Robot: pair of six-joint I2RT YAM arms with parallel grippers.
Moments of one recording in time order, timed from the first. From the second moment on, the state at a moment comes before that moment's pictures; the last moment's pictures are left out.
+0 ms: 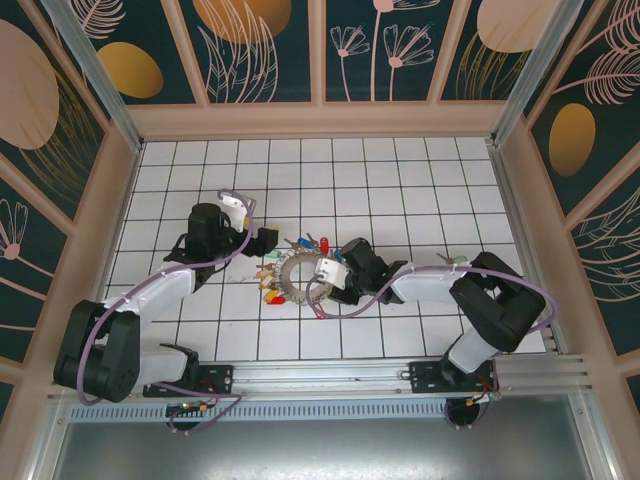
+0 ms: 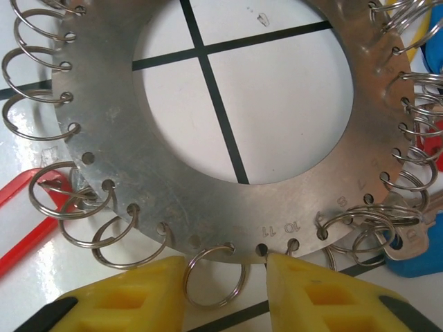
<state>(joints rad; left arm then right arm) -0.29 1.29 0.60 0.17 0.38 -0.09 0.83 1.58 0.64 0.01 -0.16 -0.48</state>
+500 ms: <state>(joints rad) -0.29 1.29 0.60 0.17 0.38 -0.10 0.76 1.54 0.61 0.00 -0.08 -0.50</state>
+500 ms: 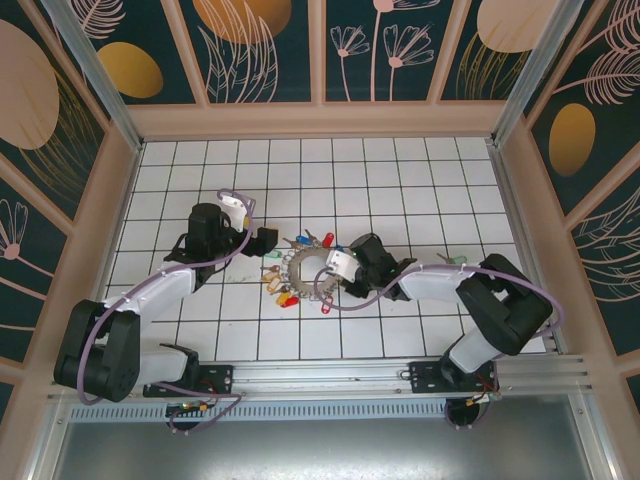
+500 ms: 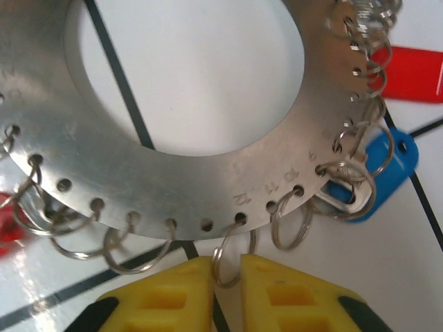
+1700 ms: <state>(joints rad) -0.29 1.30 0.59 0.21 0.44 -0.08 0.69 1.50 0.53 0.10 -0.15 -0.60</state>
